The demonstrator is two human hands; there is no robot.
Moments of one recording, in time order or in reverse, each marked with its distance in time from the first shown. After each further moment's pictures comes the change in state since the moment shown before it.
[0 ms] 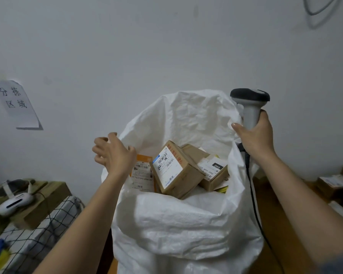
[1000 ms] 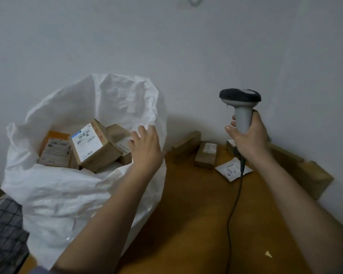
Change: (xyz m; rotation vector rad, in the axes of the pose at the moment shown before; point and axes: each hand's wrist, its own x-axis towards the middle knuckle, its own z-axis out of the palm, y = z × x) left_hand -0.320 0.237 0.106 0.309 -0.368 0.551; right_hand -0.032 0.120 -0.335 -0.108 0.002 0.136
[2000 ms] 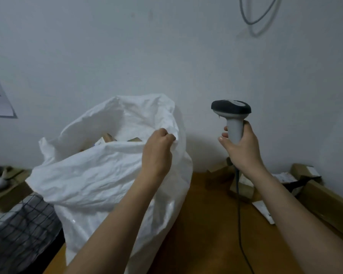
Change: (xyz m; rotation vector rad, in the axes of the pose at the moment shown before) left_hand 0.035 -0.093 -0.061 -0.190 0.351 0.140; right_hand 0.020 -0.081 0.131 0.134 -0.209 -0.155
